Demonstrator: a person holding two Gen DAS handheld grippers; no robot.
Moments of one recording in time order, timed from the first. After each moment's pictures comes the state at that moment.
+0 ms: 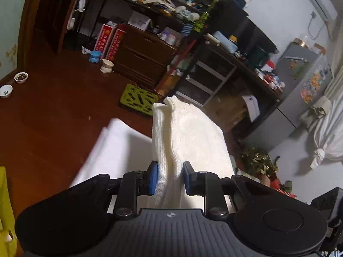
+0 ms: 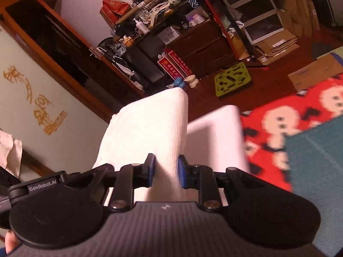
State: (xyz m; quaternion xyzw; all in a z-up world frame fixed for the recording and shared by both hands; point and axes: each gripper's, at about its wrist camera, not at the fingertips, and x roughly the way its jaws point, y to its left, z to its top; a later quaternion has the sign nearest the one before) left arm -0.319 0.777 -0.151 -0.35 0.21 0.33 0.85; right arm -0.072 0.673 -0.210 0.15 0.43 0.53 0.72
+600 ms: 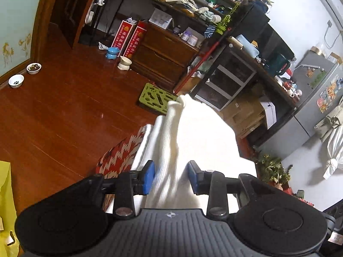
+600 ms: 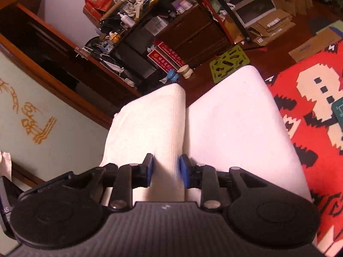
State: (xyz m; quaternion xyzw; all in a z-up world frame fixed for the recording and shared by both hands) left arm -0.354 0.812 -0.216 -0.38 0.20 0.36 0.83; right arm -0.081 0.765 -0.292 0.17 0.46 0.50 0.71
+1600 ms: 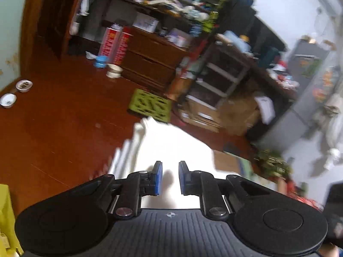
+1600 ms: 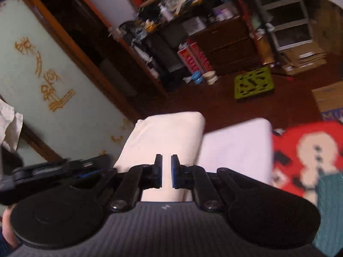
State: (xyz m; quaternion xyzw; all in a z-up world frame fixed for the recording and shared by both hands) left arm -0.282 0.840 -0.178 -0.34 0.22 0.35 0.84; right arm -0.033 0.776 -0.254 0.07 0.40 0.60 0.69
